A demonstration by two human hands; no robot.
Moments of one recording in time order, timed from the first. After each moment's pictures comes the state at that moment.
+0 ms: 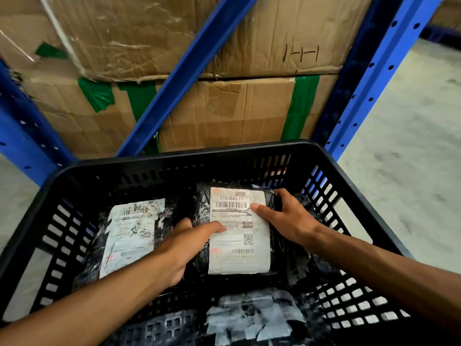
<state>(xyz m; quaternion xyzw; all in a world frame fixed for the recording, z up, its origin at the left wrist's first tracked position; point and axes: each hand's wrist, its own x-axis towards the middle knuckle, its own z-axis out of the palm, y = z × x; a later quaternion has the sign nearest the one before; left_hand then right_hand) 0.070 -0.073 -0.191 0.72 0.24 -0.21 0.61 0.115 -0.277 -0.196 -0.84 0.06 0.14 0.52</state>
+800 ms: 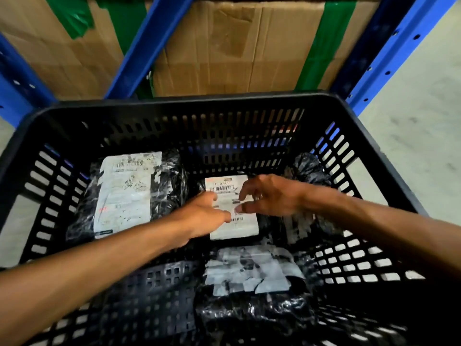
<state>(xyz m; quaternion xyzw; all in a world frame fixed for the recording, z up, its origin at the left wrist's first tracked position) 0.071 -0.081 -0.225 0.84 0.12 -0.33 0.41 0.111 -0.248 -0.188 -0.89 -0.16 0.37 0.20</state>
